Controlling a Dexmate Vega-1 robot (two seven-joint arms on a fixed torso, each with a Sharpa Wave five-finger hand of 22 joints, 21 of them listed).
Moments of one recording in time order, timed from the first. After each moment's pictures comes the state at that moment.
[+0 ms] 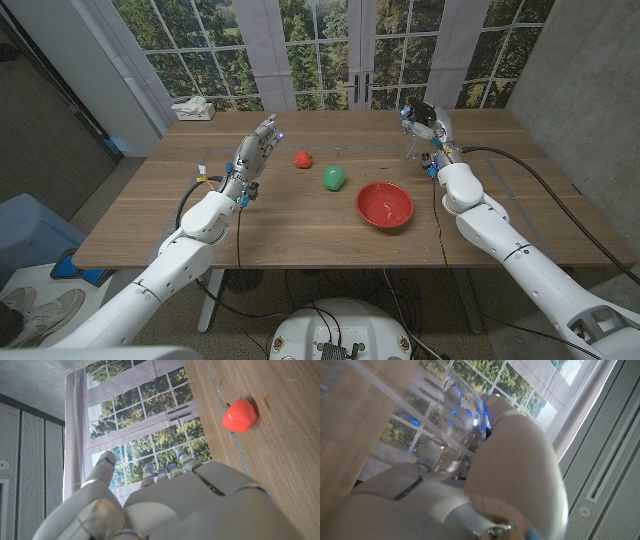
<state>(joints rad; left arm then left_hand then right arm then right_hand) 1.11 0.63 0.30 -1.74 -0.64 -0.33 0.03 0.19 0.14 0.59 -0.15 0.18 0.01 -0.06 0.18 0.17 -0.13 -0.06 0.19 0.17 -0.16 -0.03 0.17 0.17 0.01 -0.04 0.19 0.17 -0.88 -0.50 -0.36 -1.55 0.27 0.31 -0.34 1.51 -0.05 0.37 -0.16 0.59 0.79 -0.03 0.94 0.77 0.75 -0.07 0.52 0.98 0.83 -0.07 1.21 1.09 0.87 -0.08 1.23 0.54</state>
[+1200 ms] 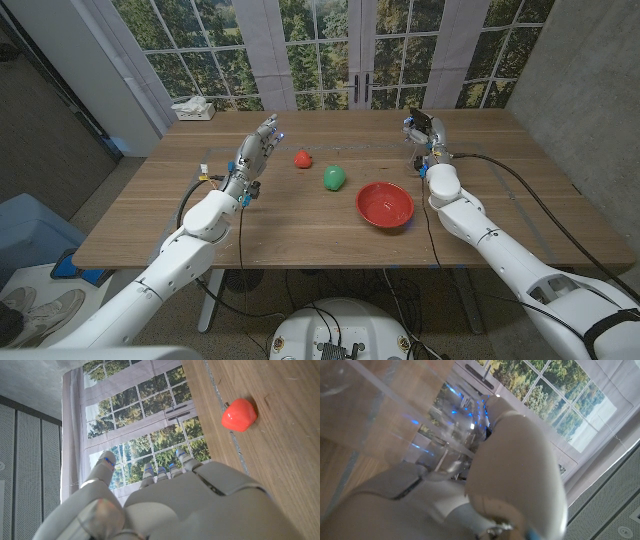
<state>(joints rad) 1.10 0.63 0.30 -1.75 -0.64 -0.31 0.05 0.19 0.14 0.58 -0.16 0.18 0.01 -0.06 0.18 0.17 -0.13 -0.06 0.19 0.17 -0.16 -0.03 0.17 0.17 0.01 -0.04 0.19 0.17 -0.72 -0.39 -0.44 -1.23 0.21 0.28 -0.46 1.51 -0.04 0.37 -0.16 0.59 0.77 -0.06 0.93 0.78 0.74 -0.08 0.52 0.97 0.83 -0.09 1.21 1.09 0.86 -0.09 1.24 0.51</state>
